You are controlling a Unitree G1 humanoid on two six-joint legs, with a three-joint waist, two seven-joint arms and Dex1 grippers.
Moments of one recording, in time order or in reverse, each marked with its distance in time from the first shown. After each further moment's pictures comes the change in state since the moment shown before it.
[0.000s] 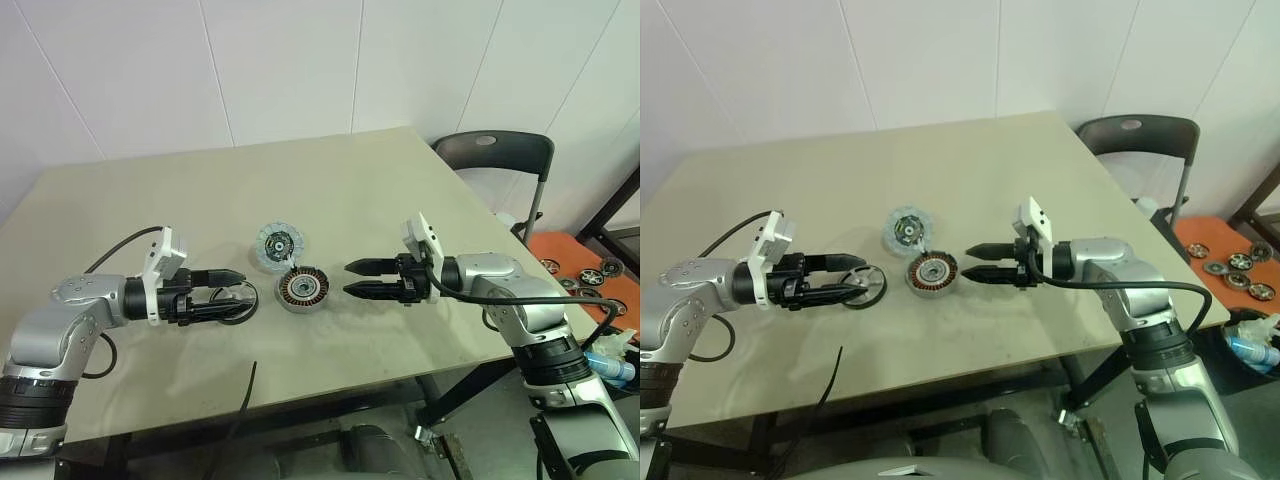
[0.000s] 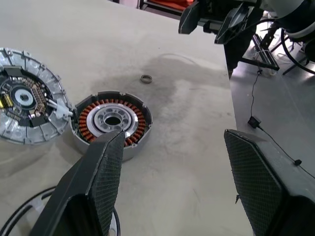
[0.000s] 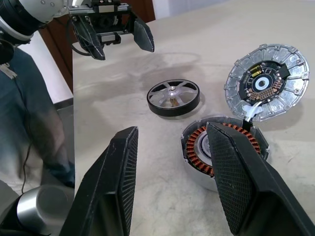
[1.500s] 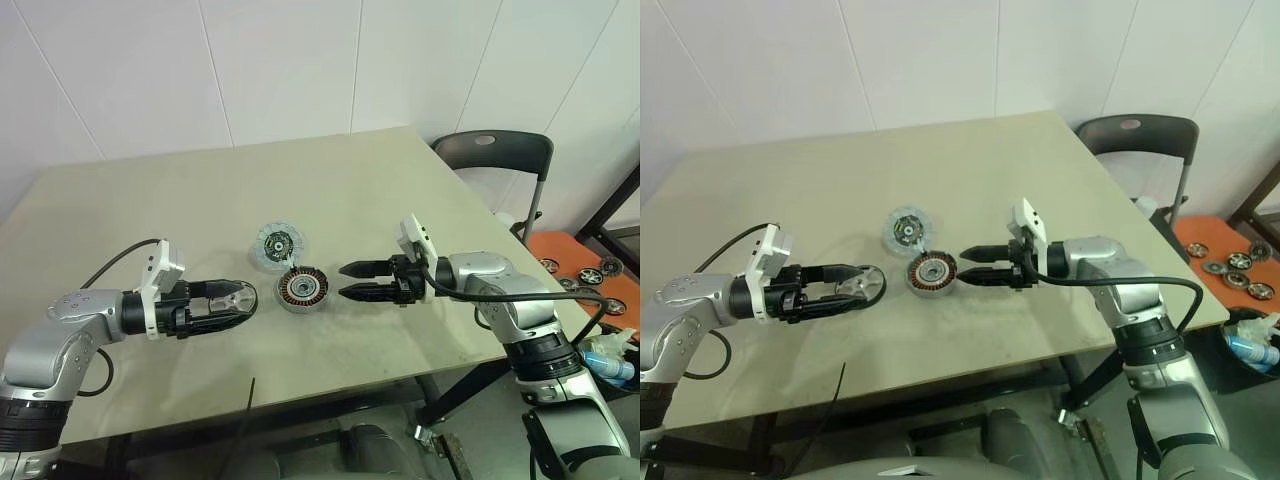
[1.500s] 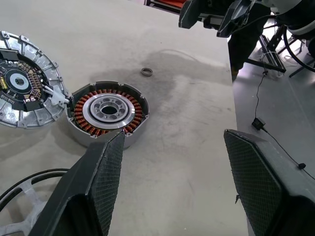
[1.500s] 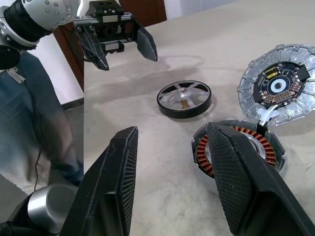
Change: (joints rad) left arm 0.102 -0.004 0.037 -0.078 -0.016 -0.003 0.051; right arm -0.029 0.028 0.014 0.040 -0.019 -0.005 0.052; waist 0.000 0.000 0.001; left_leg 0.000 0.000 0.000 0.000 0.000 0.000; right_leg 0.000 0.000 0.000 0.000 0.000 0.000
